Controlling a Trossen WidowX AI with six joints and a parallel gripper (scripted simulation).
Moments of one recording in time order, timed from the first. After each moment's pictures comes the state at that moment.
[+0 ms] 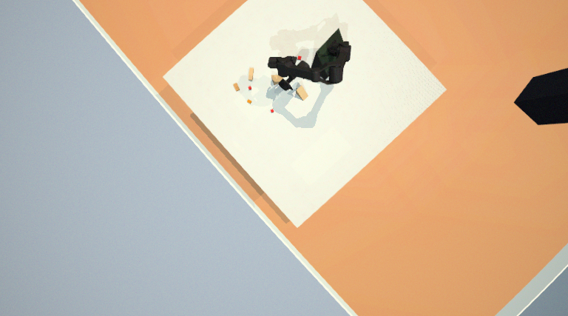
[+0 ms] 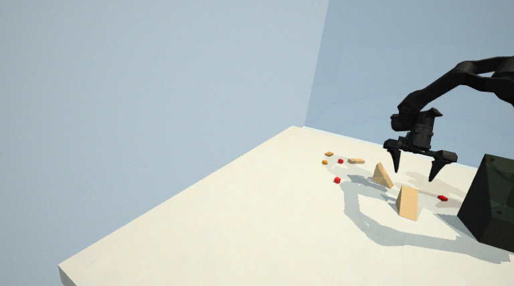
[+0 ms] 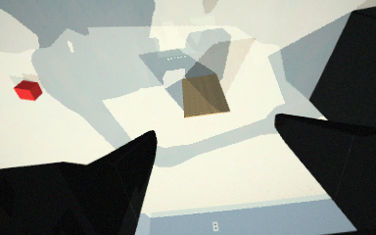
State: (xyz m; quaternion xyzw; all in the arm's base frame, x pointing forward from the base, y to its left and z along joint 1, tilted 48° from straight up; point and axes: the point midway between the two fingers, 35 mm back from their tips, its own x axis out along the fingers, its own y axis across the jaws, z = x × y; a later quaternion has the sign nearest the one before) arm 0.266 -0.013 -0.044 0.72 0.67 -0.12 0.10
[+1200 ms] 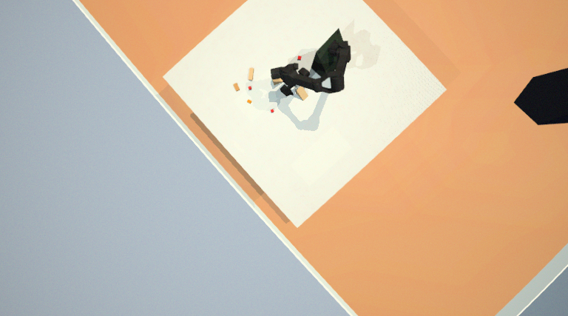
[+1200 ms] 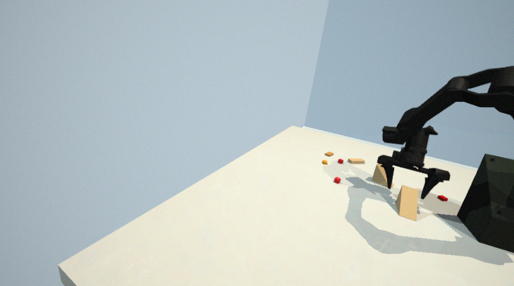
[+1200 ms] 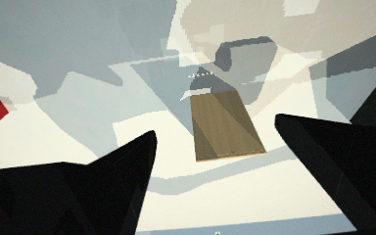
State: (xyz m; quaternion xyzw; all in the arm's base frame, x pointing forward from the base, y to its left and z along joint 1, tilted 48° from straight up) arm 0.277 0.038 -0.069 0.73 0.67 -0.13 0.11
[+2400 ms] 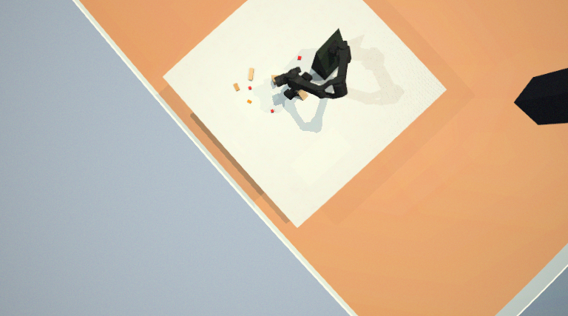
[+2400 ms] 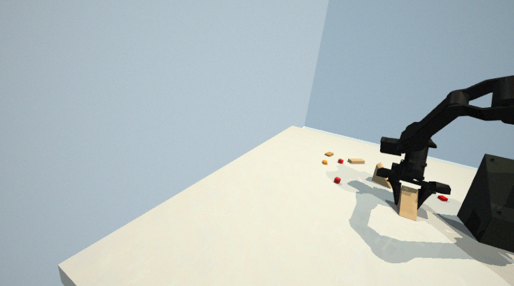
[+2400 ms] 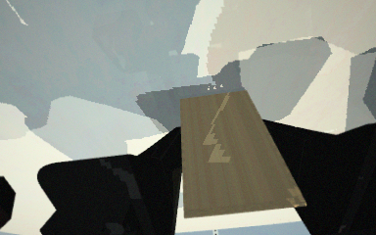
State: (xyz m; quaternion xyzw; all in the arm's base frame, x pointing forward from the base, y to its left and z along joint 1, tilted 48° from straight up) arm 0.275 0.080 -0.074 0.73 0.67 -0.12 0.10
